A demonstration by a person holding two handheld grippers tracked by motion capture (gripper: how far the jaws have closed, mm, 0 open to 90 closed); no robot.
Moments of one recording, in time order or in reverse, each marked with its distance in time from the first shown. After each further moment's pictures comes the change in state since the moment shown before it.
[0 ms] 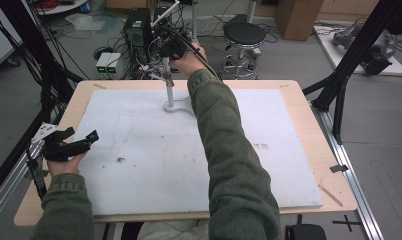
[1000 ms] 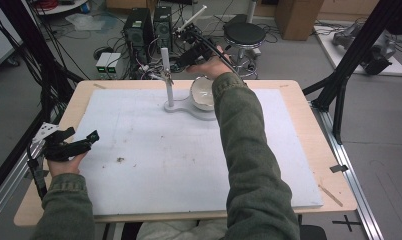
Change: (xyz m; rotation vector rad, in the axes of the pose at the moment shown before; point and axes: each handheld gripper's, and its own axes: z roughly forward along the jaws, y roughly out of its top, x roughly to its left) left arm -0.002 0.000 0.001 0.007 -0.002 0.009; right arm -0.029 -0.047 -0.036 0.097 -0.089 0.099
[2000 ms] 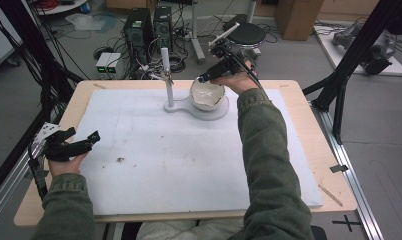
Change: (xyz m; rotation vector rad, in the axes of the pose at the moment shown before) left arm -0.001 -0.001 0.001 0.017 0.005 0.010; right arm -0.031 -0.071 -0.023 0.010 -0.034 0.105
